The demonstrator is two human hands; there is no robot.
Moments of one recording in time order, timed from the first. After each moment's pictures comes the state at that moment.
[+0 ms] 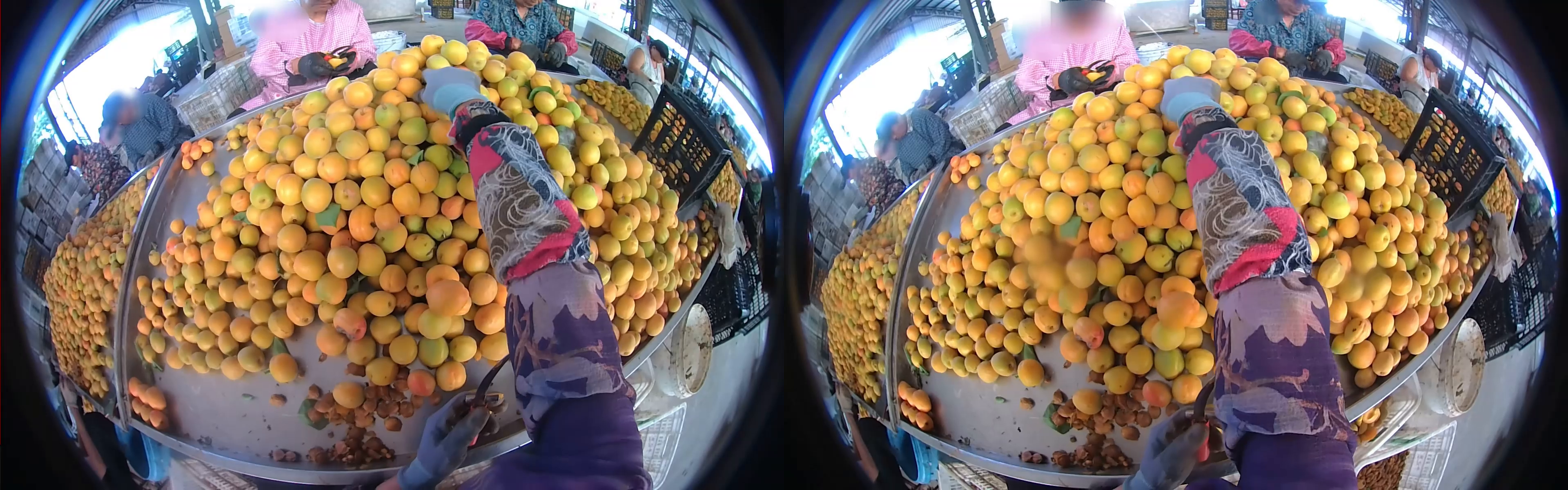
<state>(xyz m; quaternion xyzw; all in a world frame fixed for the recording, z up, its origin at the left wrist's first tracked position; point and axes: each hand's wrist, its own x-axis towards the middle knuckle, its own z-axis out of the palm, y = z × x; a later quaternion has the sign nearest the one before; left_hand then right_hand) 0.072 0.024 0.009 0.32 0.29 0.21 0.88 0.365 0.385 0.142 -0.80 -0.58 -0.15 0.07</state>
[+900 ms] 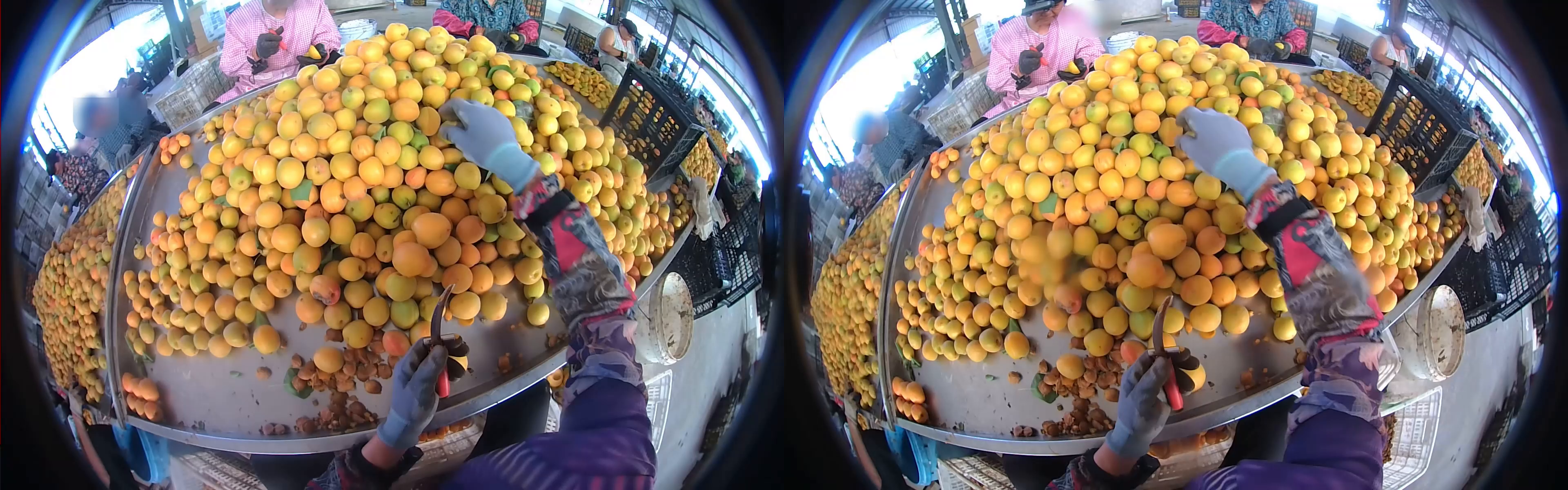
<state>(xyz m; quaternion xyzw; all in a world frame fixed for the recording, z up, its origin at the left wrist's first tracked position) 0.080 0.028 0.013 0.36 0.28 0.31 0.83 0.369 0.202 0.111 -0.72 -0.64 -0.03 0.27</state>
